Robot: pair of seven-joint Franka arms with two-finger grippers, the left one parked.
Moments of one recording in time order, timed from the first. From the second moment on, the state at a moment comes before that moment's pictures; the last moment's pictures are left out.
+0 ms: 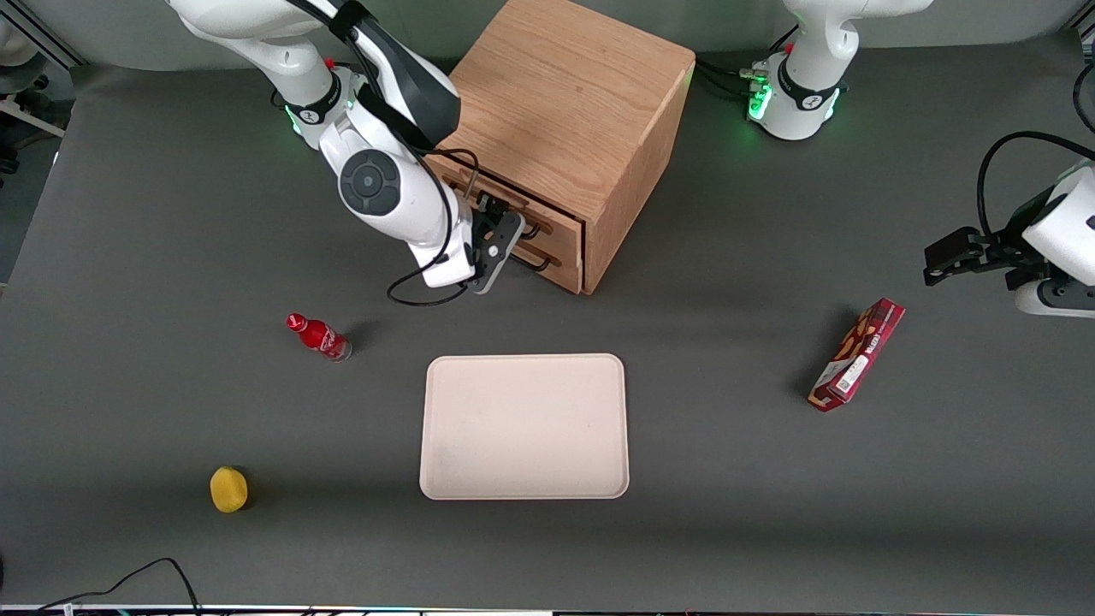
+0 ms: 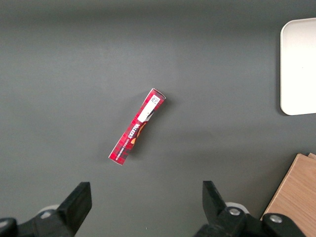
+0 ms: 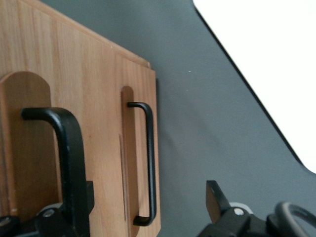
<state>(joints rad) 0.06 0.32 0.61 -1.87 0.15 2.07 -0.37</state>
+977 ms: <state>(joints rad) 0.05 0.35 0.57 -1.80 0.10 2.07 -0.38</state>
